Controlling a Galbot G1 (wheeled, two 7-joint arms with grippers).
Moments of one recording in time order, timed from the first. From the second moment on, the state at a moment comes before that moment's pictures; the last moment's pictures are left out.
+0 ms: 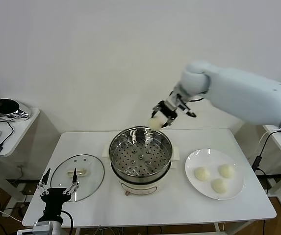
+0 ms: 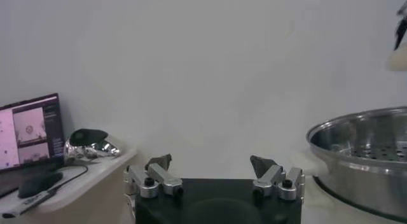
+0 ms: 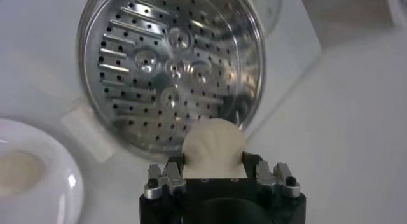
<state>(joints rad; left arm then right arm) 1.71 -1.28 -0.59 -2.20 -0.05 0.02 -0.26 0.65 1.12 -1.29 1.25 0.04 0.31 -0.99</state>
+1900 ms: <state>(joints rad) 1.72 -1.27 -0.55 -2.25 -0.03 0.04 -0.26 0.80 0.76 -1.45 1.62 0.21 -0.12 -0.97</state>
